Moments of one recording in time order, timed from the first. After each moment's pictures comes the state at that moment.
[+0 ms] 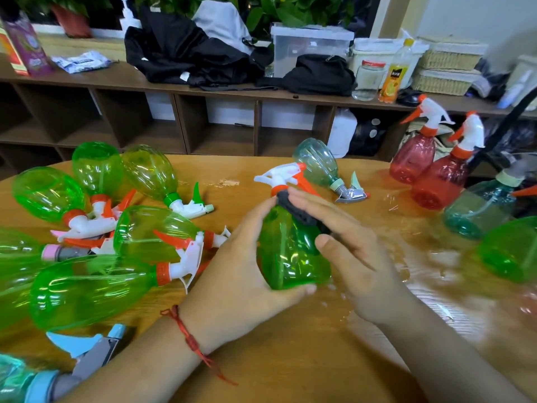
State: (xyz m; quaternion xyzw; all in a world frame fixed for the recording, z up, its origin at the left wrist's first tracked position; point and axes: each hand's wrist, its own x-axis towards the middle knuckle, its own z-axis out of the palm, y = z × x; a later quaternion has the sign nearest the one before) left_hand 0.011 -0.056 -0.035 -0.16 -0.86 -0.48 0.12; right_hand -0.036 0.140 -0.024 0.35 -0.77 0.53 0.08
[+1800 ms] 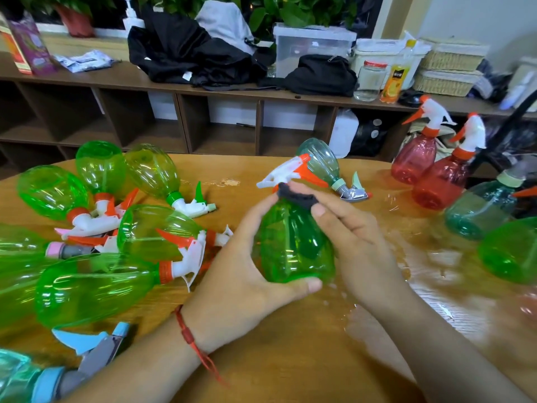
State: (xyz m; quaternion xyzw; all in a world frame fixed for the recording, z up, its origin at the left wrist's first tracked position) left_hand 0.012 -0.055 -0.044 -0.13 -0.79 -0.60 0.09; right_hand -0.037 0.126 -0.017 0.26 -0.69 0.67 0.01
